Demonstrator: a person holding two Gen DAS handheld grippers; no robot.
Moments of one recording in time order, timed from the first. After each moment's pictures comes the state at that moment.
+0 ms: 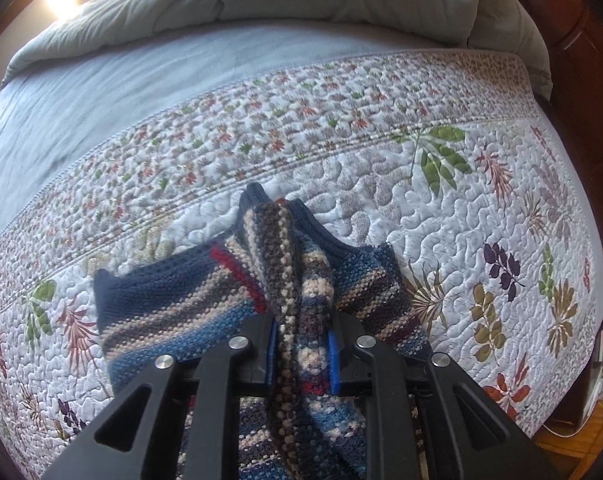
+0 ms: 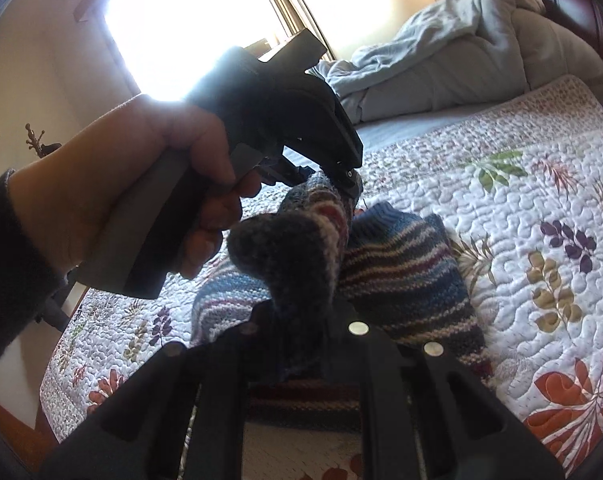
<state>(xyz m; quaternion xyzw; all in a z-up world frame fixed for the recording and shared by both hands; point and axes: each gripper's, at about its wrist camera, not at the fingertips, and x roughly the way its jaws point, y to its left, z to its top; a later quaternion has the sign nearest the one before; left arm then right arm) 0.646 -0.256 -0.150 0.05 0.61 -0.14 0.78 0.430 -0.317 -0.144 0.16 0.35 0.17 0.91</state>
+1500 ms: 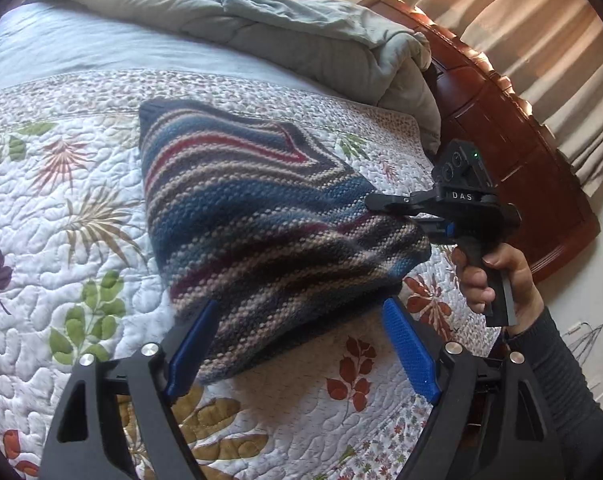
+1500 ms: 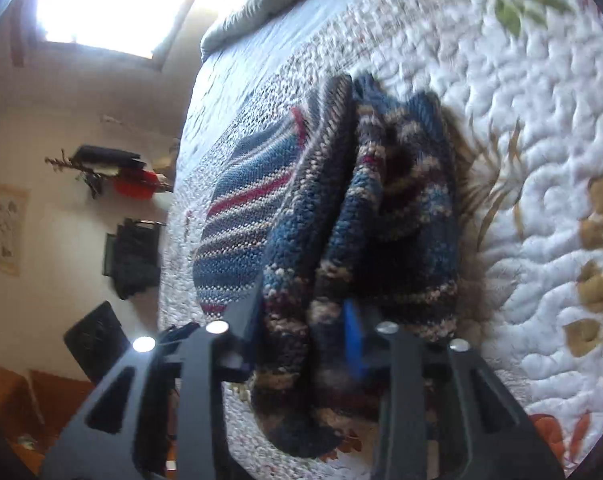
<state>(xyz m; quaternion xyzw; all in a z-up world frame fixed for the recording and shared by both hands) 0.430 -0.100 -0.165 -0.15 0.47 -0.29 0.82 0.542 -0.383 -0.182 0.28 0.58 0.28 0.71</state>
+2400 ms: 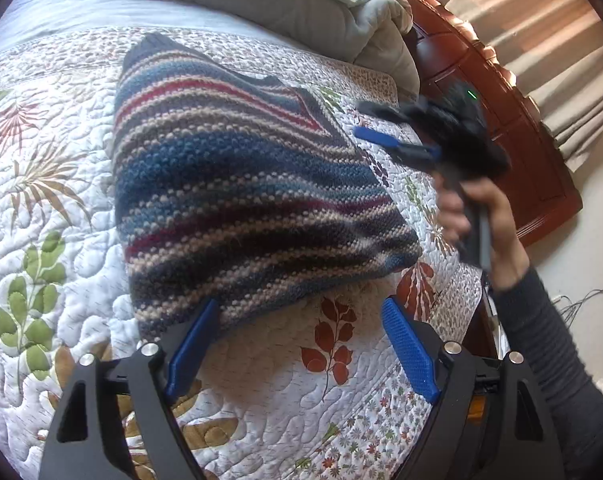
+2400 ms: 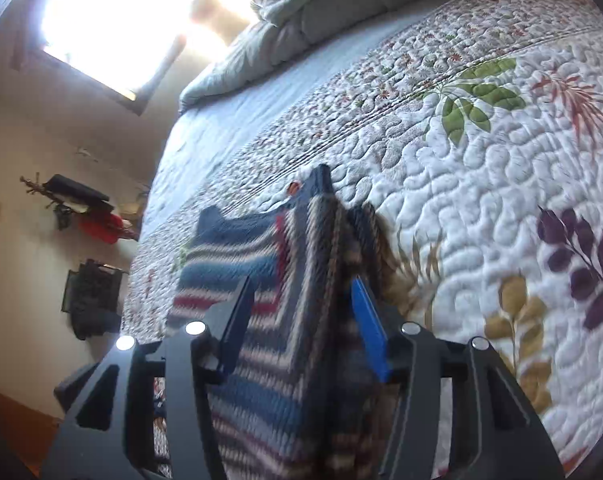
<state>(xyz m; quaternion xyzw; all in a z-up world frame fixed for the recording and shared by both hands) 0.427 -0.127 -0.193 -0.15 0.52 -0.34 0.77 0.570 -0.428 -0.184 0.27 0.51 0.20 0.79</state>
